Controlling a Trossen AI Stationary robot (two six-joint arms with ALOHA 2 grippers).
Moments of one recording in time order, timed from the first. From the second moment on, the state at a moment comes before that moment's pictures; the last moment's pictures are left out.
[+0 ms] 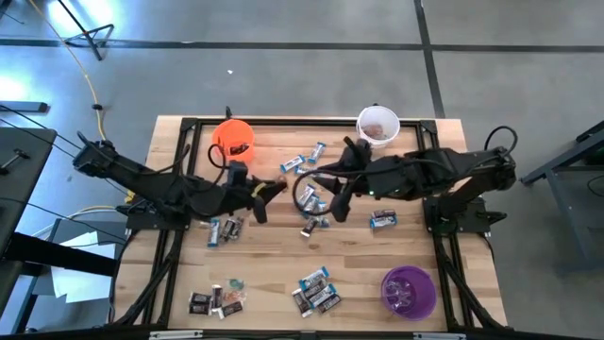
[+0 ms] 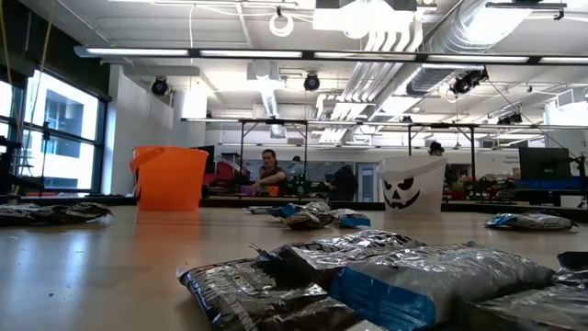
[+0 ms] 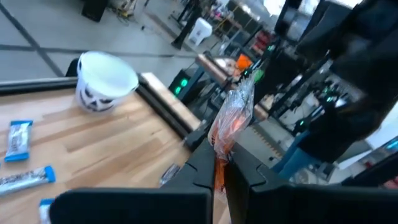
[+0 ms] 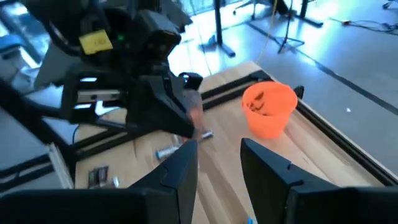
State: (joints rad) left arm -0.38 1.21 1.07 -0.03 -0.77 -0.77; right arm 0.30 1.59 1.95 -0.84 0.56 0.45
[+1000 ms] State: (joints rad) left arm -0.37 1.28 1.12 0.14 -0.76 -0.67; right arm 0.30 1.68 1.95 -0.63 0.57 0.38
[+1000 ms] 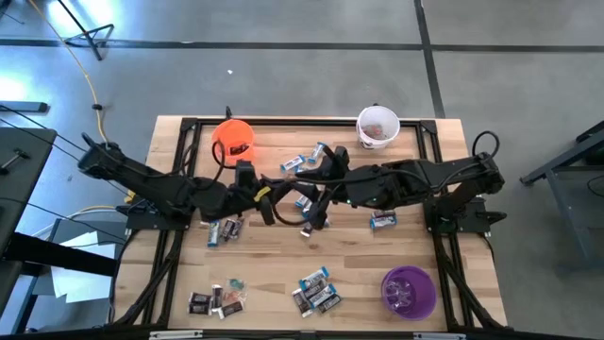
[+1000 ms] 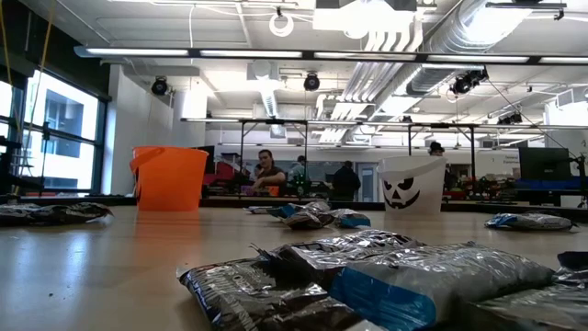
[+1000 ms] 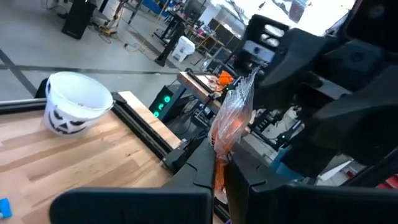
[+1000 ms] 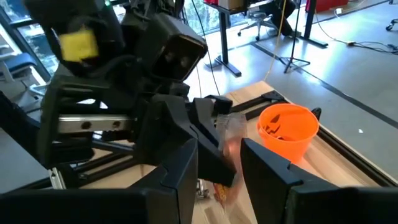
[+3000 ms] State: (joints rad) left arm -0.43 1.39 1.30 0.06 -0.82 -0.54; right arm 0.31 1.66 1.95 -0.67 0.54 0.39
